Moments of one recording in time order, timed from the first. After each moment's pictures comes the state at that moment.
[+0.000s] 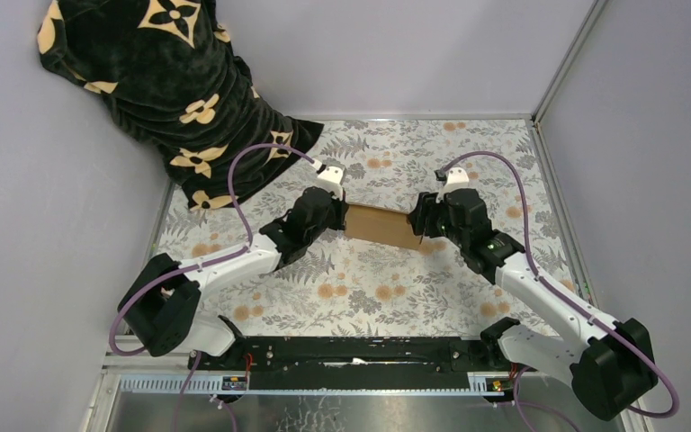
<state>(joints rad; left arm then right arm) -0.74 1.41 0.80 0.20 -0.20 -0.27 0.52 1.05 0.68 -0.15 0.07 0.32</state>
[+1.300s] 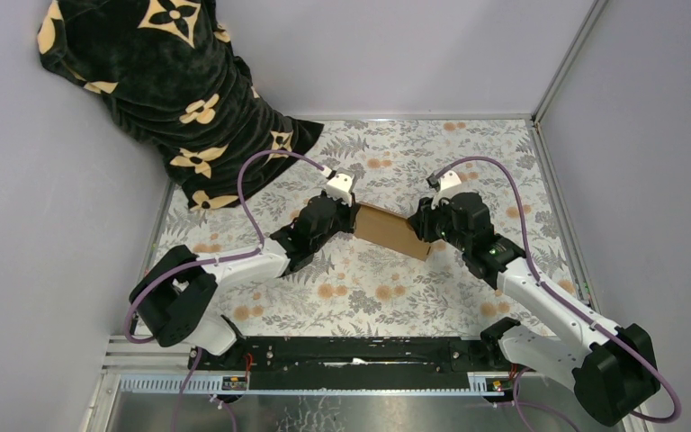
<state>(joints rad) -0.78 1.49 0.73 0.46 -0.20 -0.21 0.52 1.00 0.64 -0.09 -0.07 0.19</state>
